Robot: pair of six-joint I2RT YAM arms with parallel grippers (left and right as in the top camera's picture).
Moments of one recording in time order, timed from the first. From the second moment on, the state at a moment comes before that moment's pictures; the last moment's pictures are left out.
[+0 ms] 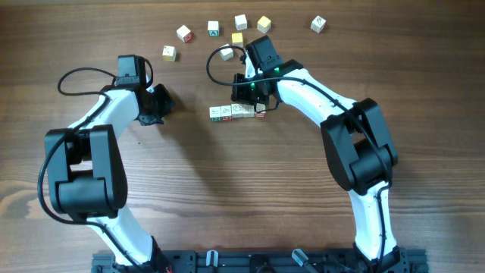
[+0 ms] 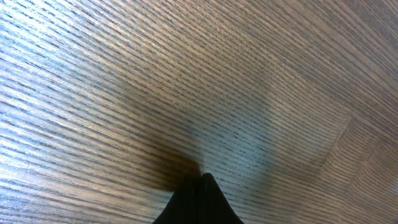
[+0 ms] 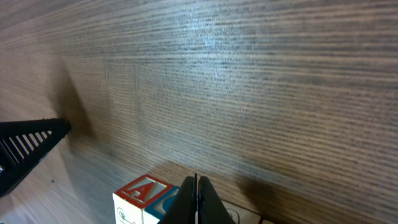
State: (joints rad) left arm 0.06 1.95 1.16 -0.44 0.18 -0.51; right arm 0.49 2.26 1.64 -0.49 -0.42 0.56
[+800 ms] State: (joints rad) left arm 0.06 1.95 1.16 -0.44 0.18 -0.51; right arm 0.49 2.26 1.64 -0.44 -0.43 0.56
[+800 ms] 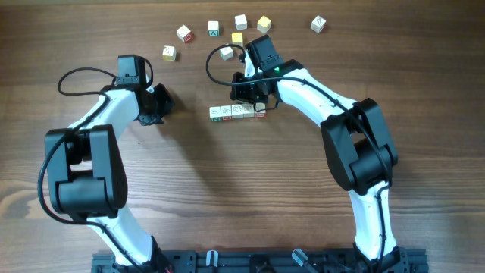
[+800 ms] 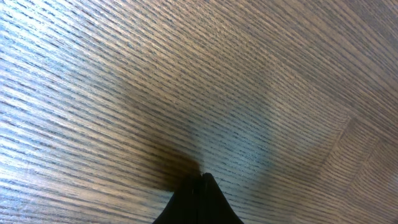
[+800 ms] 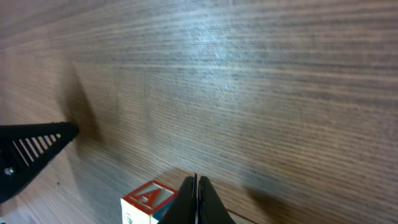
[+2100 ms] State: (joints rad) left arm 0.06 1.95 1.16 -0.44 0.18 -0.51; right arm 0.30 2.25 1.66 -0.76 -0.25 0.56
